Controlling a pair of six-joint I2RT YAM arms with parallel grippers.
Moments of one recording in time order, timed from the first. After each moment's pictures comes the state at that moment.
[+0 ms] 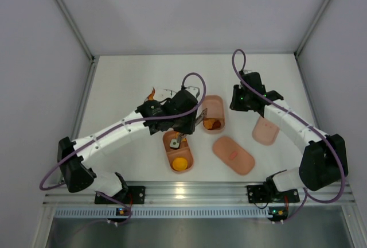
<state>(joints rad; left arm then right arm) -0.98 1.44 1.37 -0.85 -0.15 -0.59 0.38 1.39 1.06 -0.51 0.02 0.40</state>
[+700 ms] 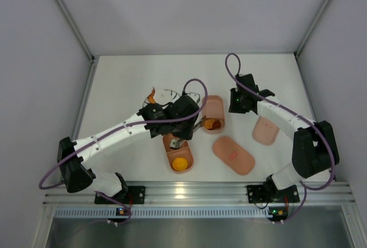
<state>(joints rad) -1.01 1.43 1.35 -0.90 -0.15 -0.61 0.38 1.51 1.06 -0.49 0.03 0.40</state>
